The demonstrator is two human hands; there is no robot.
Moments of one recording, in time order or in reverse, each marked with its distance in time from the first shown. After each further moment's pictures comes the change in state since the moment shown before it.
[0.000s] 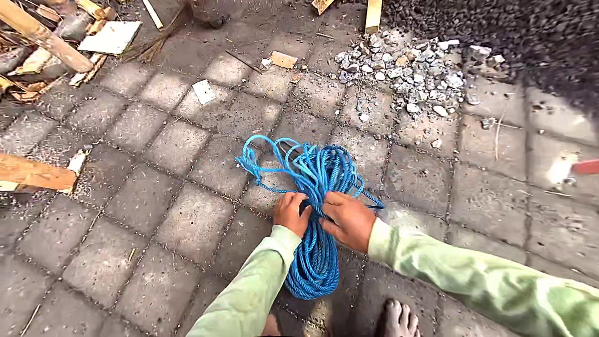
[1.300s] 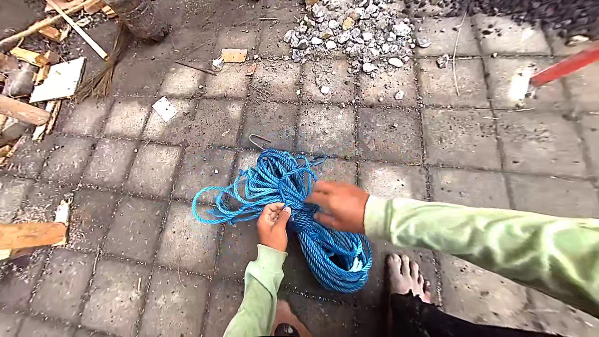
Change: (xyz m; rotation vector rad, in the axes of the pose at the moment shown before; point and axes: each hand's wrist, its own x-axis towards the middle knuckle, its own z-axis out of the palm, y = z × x) left_hand -0.058 0.015 -0.002 -0.690 0.158 -0.218; right_hand -0.044 0.002 0.010 0.032 0.005 0.072
